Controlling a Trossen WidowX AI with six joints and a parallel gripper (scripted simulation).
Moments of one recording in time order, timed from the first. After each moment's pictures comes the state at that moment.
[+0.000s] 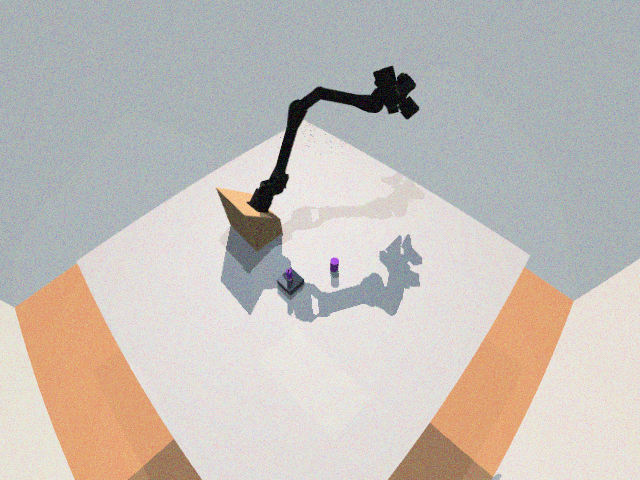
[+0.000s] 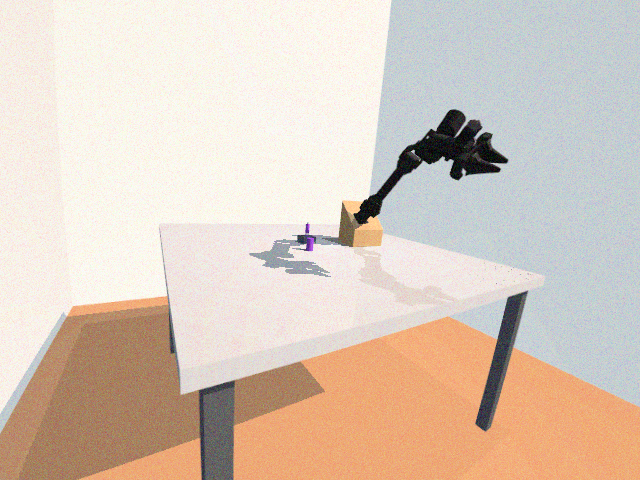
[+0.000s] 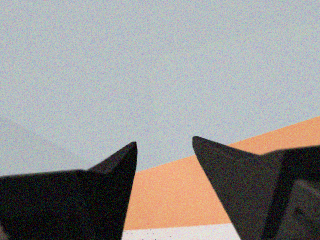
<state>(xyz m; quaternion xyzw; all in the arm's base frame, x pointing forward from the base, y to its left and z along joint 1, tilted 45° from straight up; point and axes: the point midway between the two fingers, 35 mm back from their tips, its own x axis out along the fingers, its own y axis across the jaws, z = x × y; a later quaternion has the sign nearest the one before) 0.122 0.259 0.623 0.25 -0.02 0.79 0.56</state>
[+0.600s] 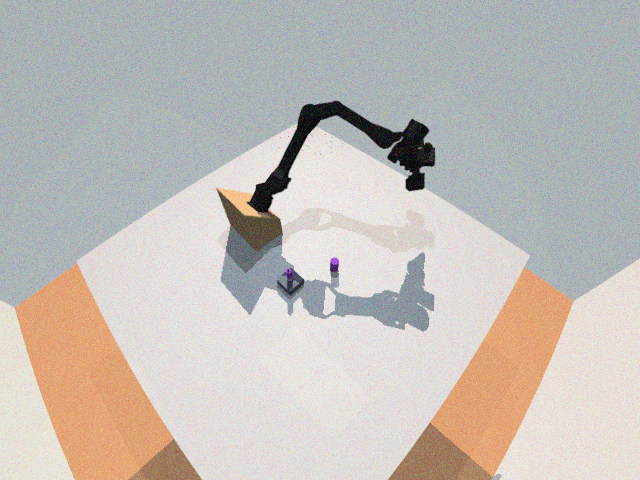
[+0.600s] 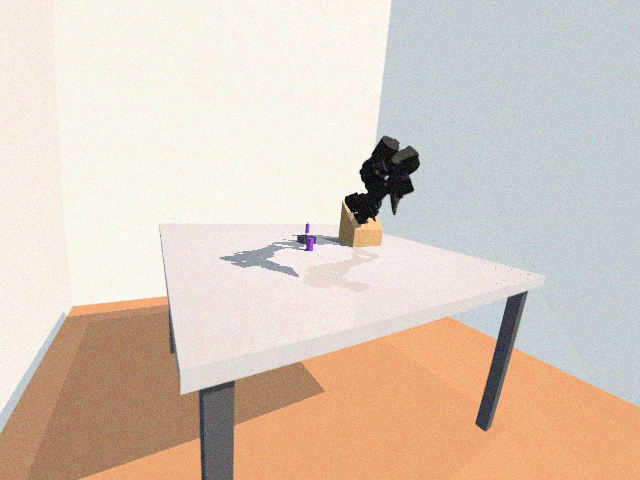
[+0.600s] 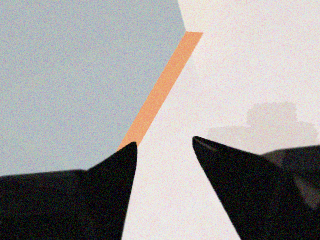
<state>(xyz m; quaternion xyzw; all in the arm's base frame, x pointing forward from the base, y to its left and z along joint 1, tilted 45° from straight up) 0.354 0.240 0.420 0.35 0.26 0.51 0.74</state>
